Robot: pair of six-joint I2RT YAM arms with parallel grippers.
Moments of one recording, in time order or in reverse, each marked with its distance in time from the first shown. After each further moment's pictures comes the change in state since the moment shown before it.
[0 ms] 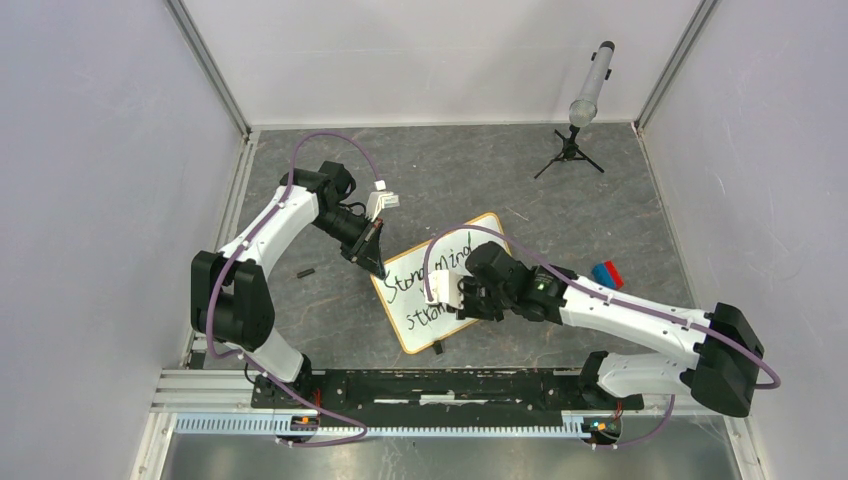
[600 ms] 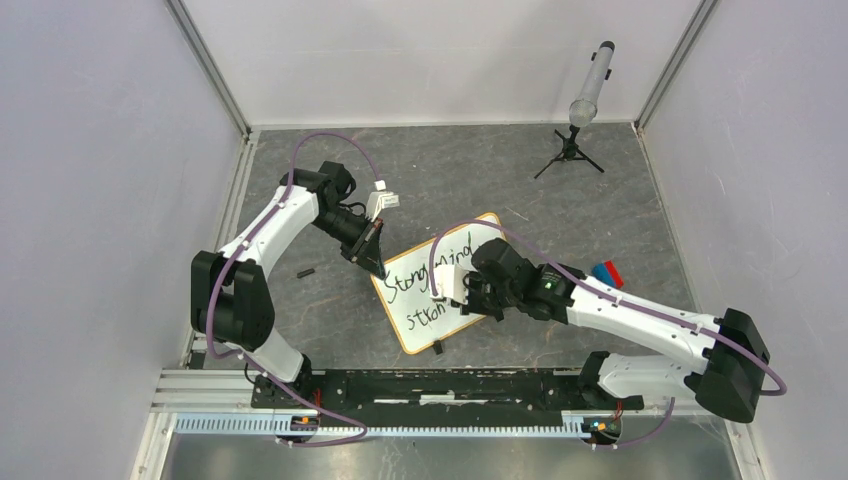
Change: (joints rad) left arm 0.000 0.000 0.000 -0.001 0.001 0.000; right arm -0.019 -0.036 0.004 -0.024 0.008 0.008
